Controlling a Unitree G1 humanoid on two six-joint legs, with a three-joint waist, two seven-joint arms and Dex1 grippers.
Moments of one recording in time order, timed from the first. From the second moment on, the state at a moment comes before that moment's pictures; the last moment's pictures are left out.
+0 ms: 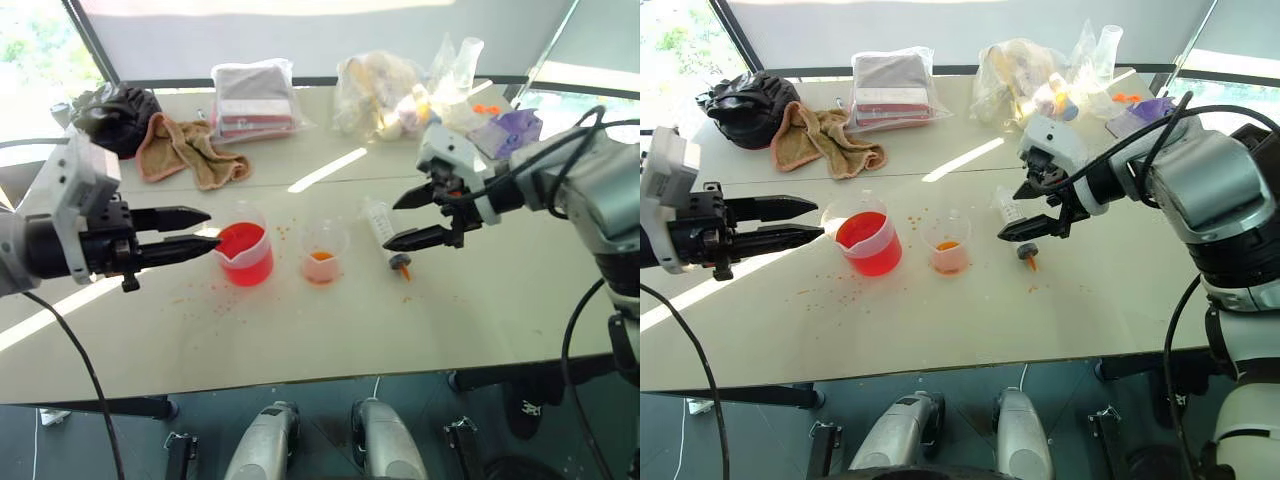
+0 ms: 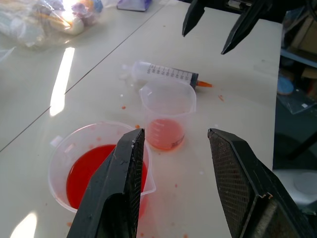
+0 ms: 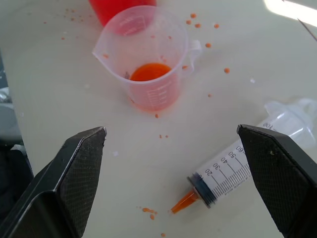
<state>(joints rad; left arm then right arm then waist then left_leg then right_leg) -0.27 1.12 0.47 -0.46 -1.01 0.90 -0.94 -1.11 -0.92 0.39 -0.09 0.40 1.20 1.16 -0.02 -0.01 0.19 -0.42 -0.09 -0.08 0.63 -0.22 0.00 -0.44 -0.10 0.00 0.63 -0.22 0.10</state>
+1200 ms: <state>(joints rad) -0.17 1.09 0.56 -0.59 -1.04 0.89 -0.82 -1.48 -0.30 0.48 1.11 0.05 1.27 0.79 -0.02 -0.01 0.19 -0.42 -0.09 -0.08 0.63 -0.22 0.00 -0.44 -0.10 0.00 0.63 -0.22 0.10</state>
